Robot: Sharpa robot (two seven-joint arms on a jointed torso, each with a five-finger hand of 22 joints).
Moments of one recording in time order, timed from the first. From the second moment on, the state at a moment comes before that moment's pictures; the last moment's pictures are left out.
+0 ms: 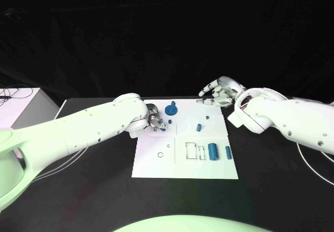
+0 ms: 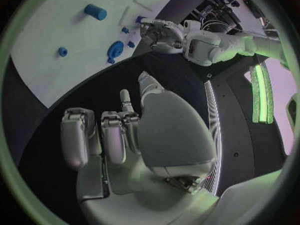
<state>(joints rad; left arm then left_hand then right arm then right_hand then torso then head) 1.19 -0.51 0.03 1.19 -1.07 0.12 -0.61 1.17 -0.24 0.77 0.29 0.14 0.86 0.05 0.81 0.97 1.35 -0.04 1.32 1.17 1.47 -0.08 1.57 1.31 0.06 1.46 0.02 1.48 1.31 1.33 -0.71 -0.14 1.36 -0.90 -0.38 -0.05 1.42 -0.15 0.10 0.28 0.21 0.92 0.15 0.18 0.38 1.46 0.07 1.53 1.31 1.46 -0.01 1.57 1.31 0.02 1.47 0.10 1.45 1.31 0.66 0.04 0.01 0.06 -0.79</state>
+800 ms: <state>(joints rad) 1.18 -0.48 0.02 1.14 -1.08 0.13 -0.61 1.17 -0.24 0.77 0.29 0.14 0.87 0.04 0.81 0.97 1.35 -0.04 1.32 1.17 1.47 -0.08 1.57 1.31 0.06 1.46 0.02 1.48 1.31 1.33 -0.72 -0.14 1.36 -0.90 -0.38 -0.05 1.42 -0.15 0.10 0.28 0.21 0.92 0.15 0.18 0.38 1.46 0.07 1.53 1.31 1.46 -0.01 1.57 1.31 0.02 1.47 0.10 1.45 1.31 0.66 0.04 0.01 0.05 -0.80</state>
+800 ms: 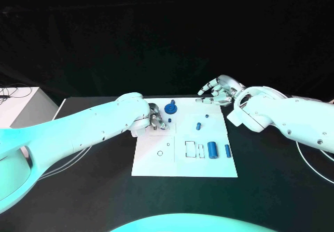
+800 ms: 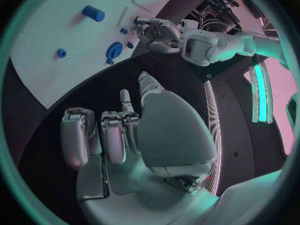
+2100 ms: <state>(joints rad) 1.19 -0.55 0.06 1.19 -1.00 0.17 -0.59 1.16 -0.23 0.77 0.29 0.14 0.87 0.04 0.80 0.98 1.35 -0.04 1.31 1.15 1.47 -0.08 1.57 1.31 0.06 1.46 0.02 1.48 1.31 1.33 -0.72 -0.14 1.36 -0.90 -0.38 -0.05 1.42 -0.15 0.10 0.28 0.21 0.92 0.15 0.18 0.38 1.46 0.07 1.53 1.31 1.46 -0.01 1.57 1.31 0.02 1.47 0.10 1.45 1.31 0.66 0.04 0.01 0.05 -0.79</state>
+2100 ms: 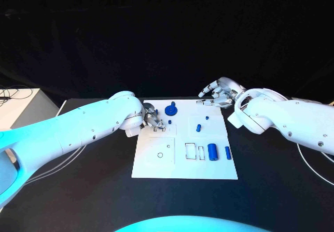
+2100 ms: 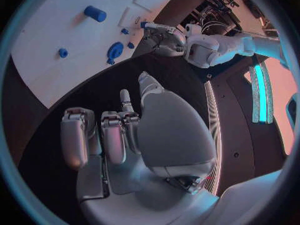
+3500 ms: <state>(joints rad) 1.28 -0.35 0.03 0.88 -0.92 0.49 -0.63 1.16 -0.23 0.75 0.27 0.25 0.87 0.04 0.79 0.99 1.35 -0.03 1.30 1.16 1.47 -0.08 1.57 1.31 0.06 1.46 0.02 1.49 1.31 1.33 -0.70 -0.14 1.35 -0.90 -0.37 -0.06 1.42 -0.15 0.10 0.28 0.21 0.92 0.15 0.19 0.38 1.46 0.07 1.53 1.31 1.46 -0.01 1.57 1.31 0.02 1.47 0.10 1.45 1.31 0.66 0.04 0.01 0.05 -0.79</state>
